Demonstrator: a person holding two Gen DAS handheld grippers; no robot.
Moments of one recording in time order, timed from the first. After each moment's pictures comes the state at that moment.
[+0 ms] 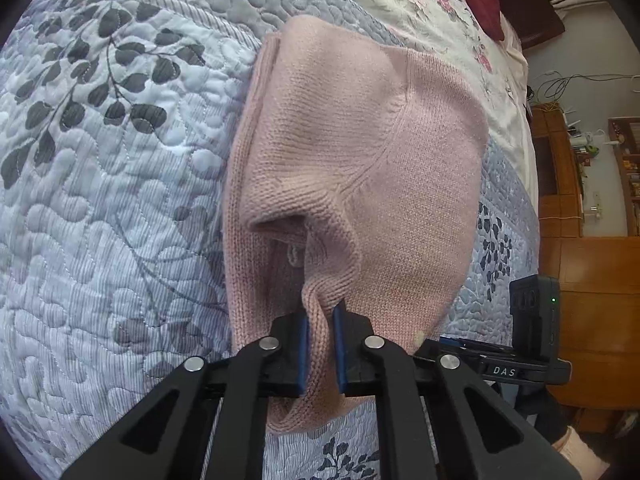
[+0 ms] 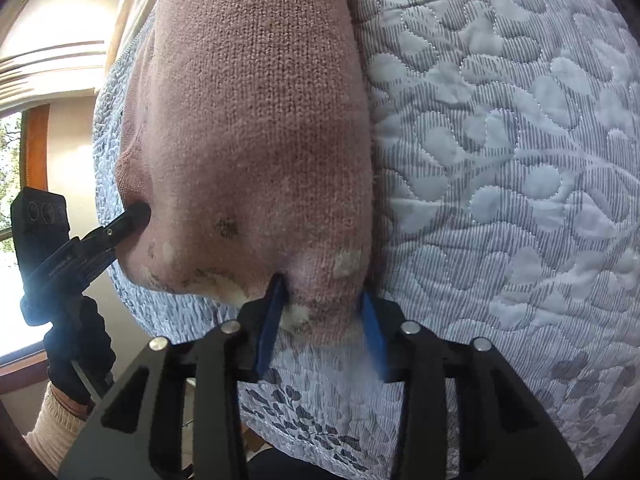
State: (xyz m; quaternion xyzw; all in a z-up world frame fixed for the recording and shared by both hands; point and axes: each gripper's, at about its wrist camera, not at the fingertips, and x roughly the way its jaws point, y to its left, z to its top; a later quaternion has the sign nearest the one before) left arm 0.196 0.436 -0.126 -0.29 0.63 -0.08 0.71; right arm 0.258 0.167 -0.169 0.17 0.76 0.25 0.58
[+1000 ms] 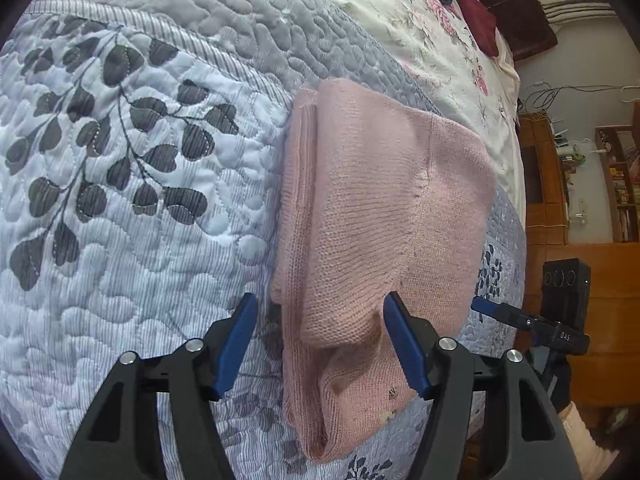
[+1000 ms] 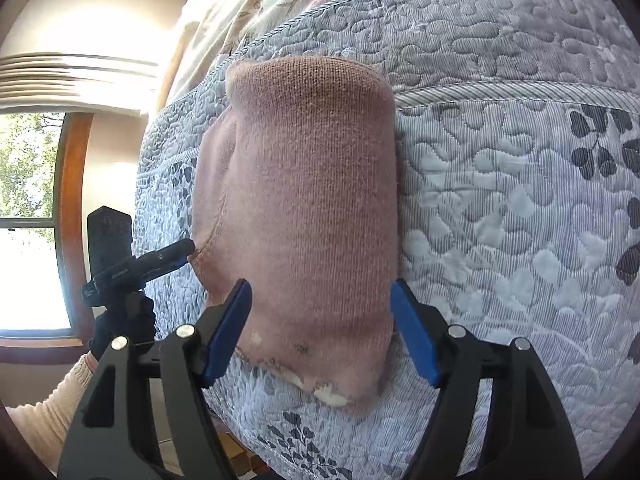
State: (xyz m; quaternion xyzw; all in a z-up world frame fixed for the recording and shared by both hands) left arm 0.242 0.485 -0.142 -0.31 0.63 -0.11 0.71; right arm 0.336 0.164 -0.127 0.19 0.69 0.30 0.63
